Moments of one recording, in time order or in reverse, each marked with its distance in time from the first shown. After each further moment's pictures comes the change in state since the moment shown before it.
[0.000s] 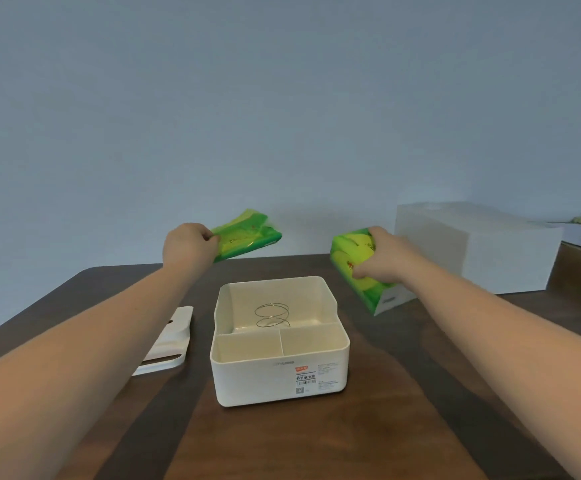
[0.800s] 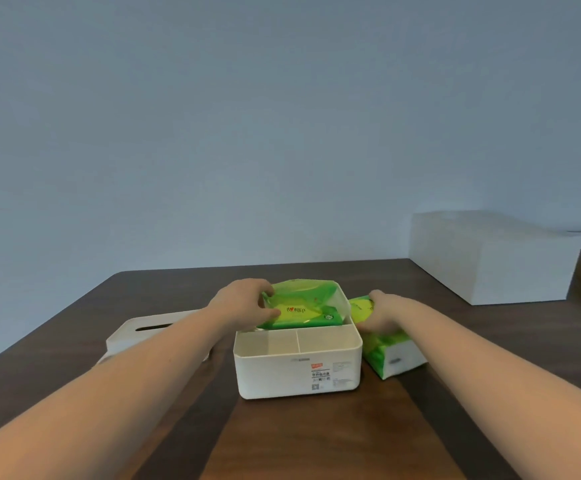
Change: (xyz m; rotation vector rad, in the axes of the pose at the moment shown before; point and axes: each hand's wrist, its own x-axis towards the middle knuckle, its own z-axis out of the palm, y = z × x) left_hand -0.073 0.003 0.007 0.312 -0.513 0.289; right_hand -0.038 0.000 0.040 -0.221 -0.368 0.023
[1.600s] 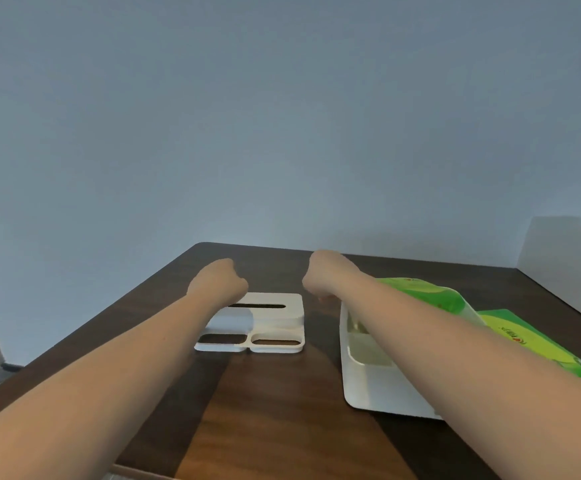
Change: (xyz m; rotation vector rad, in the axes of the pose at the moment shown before) left_hand -0.021 -0.178 -0.033 -0.142 0.177 -0.559; right_hand -0.007 -0.248 0.020 -0.027 0.112 -0.432
